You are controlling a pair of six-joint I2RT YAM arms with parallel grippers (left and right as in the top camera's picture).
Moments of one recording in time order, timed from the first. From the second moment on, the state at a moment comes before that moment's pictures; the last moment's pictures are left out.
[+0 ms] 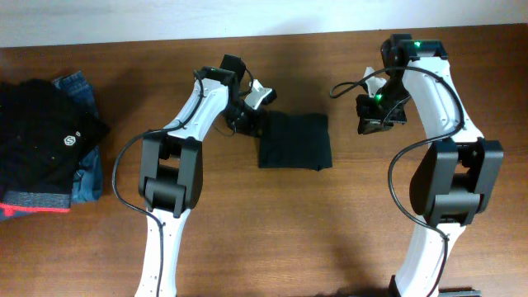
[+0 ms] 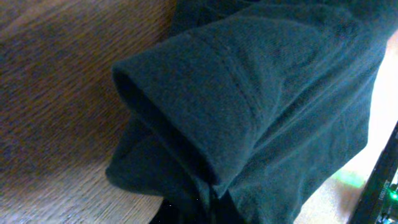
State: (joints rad) left arm -0.32 2.51 2.10 -1.11 0.65 0.23; right arm -0.04 2.15 1.91 -1.43 -0.24 -0.05
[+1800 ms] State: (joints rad) left arm 0.49 1.85 2.13 -1.12 0.04 0.21; right arm -0.04 2.15 1.91 -1.46 -0.24 -0.06
